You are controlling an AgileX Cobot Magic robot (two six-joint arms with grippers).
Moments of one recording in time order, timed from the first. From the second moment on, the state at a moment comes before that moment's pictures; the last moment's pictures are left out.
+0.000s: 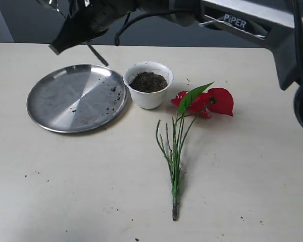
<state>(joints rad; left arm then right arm) -0.05 0.03 0.00 0.07 0.21 0.11 0.92 2.17 -2.02 -0.04 0.60 -0.25</state>
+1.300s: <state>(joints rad) -0.05 0.03 0.00 0.07 0.21 0.11 0.86 2.66 -2.41 0.16 0.69 -0.12</state>
